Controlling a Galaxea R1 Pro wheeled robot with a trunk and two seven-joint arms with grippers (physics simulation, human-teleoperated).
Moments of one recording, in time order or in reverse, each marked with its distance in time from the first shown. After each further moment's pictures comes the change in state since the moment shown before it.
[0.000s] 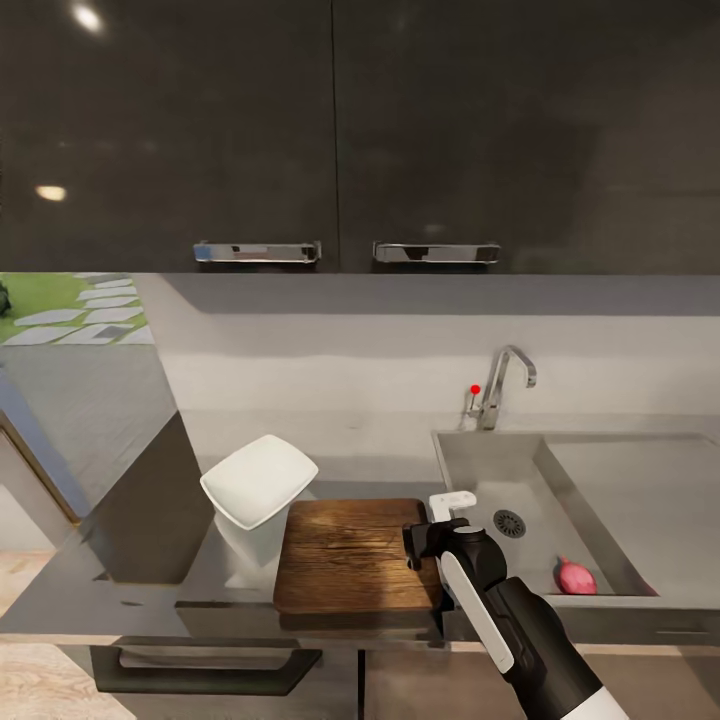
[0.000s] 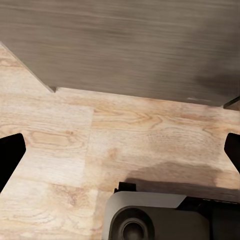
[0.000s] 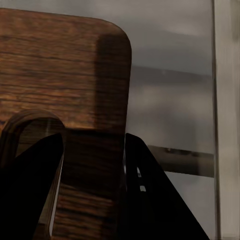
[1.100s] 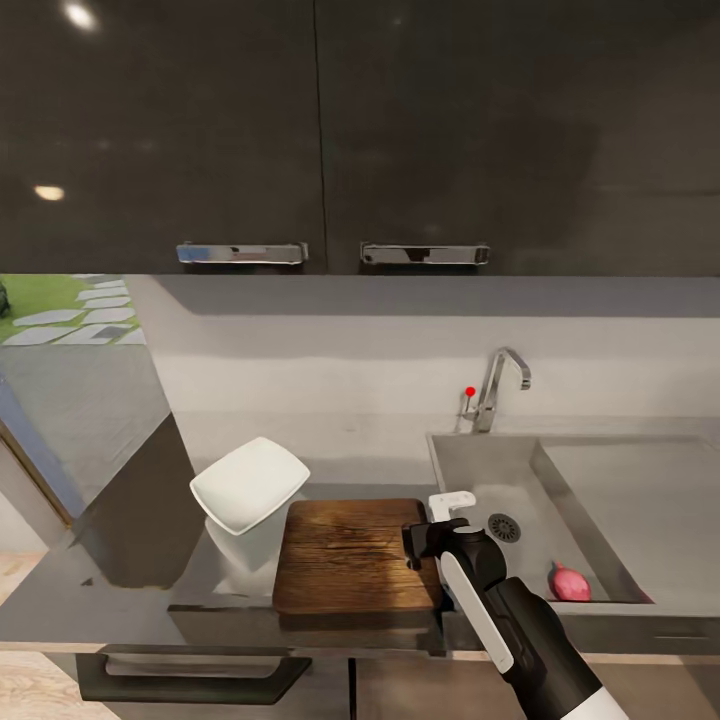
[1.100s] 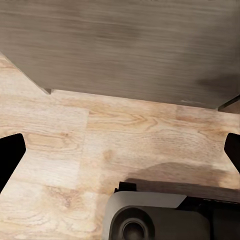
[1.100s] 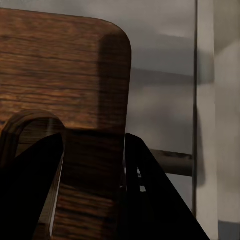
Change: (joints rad) left arm 0.000 0.000 0.000 0.000 0.000 0.000 0.001; right arm 0.000 0.001 0.001 0.000 0.000 -0.001 0.001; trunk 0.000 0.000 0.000
